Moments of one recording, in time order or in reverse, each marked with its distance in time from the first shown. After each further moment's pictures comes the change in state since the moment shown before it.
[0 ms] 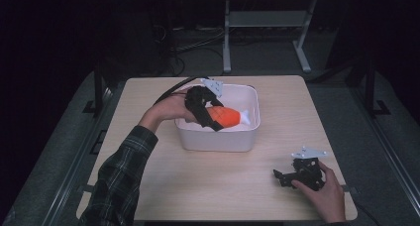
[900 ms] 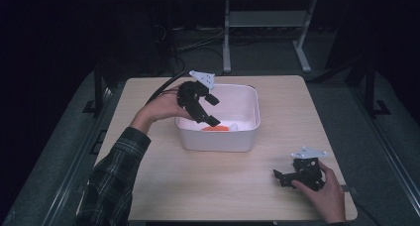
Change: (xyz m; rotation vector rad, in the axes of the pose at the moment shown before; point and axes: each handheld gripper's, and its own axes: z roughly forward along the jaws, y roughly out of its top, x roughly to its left) left arm -0.011 0.000 -0.030 -0.086 0.032 -0.064; right arm 0.000 0.000 0.000 -0.001 0.000 -0.003
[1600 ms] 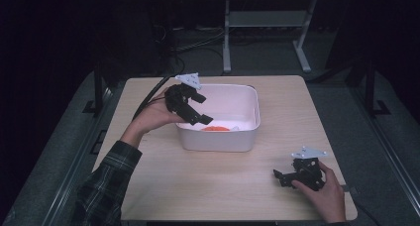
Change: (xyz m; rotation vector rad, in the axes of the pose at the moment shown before) left arm -0.022 -0.025 -0.022 -0.064 0.213 -0.142; right arm 0.000 0.000 0.000 0.001 0.000 0.001
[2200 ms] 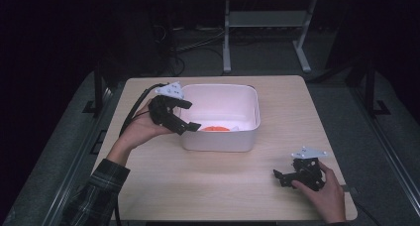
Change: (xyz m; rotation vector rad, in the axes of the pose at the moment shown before) left arm -0.023 -0.039 -0.026 -0.080 0.090 -0.049; right arm 0.000 0.000 0.000 0.000 0.001 0.000
